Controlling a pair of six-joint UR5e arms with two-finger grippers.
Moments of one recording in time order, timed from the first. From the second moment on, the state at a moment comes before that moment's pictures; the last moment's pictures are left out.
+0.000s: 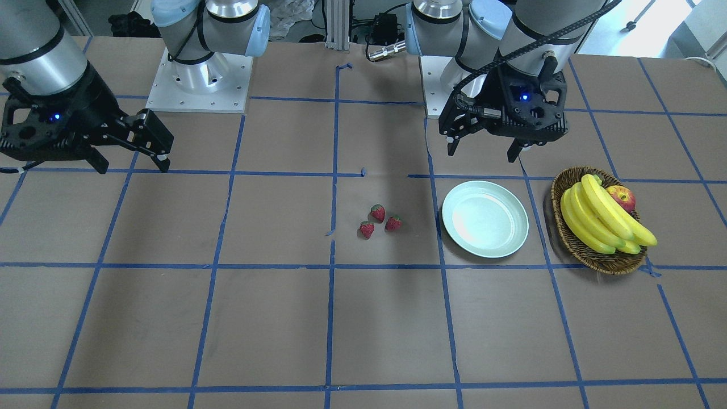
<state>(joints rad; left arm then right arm) -1.60 -1.57 -1.58 -1.51 1.54 0.06 1.45 -1.56 1.59 -1.64 -1.45 -0.09</state>
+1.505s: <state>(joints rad) -1.65 -1.61 -1.67 -1.36 1.56 -0.01 1.52 -1.60 1.58 -1.62 -1.59 -0.05</state>
